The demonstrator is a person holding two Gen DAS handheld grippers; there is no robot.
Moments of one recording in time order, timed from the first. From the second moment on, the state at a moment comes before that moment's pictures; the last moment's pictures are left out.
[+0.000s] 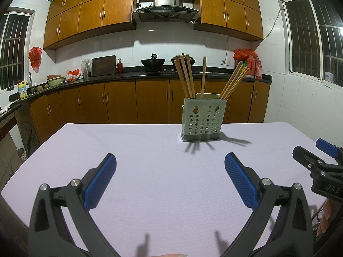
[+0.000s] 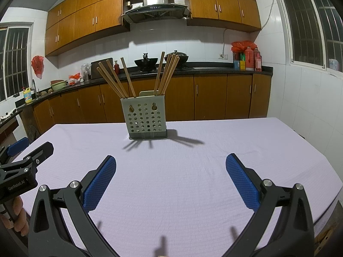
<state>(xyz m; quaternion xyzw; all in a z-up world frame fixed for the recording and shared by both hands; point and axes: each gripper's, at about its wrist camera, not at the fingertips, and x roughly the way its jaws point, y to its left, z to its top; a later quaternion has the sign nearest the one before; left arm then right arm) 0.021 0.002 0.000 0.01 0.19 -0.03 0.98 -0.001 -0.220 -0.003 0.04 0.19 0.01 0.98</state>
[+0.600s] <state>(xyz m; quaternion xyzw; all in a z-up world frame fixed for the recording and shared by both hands) 0.023 0.003 -0.004 0.01 0.19 -0.03 0.98 -0.001 -0.218 -0.003 0.04 0.20 0.01 0.98</state>
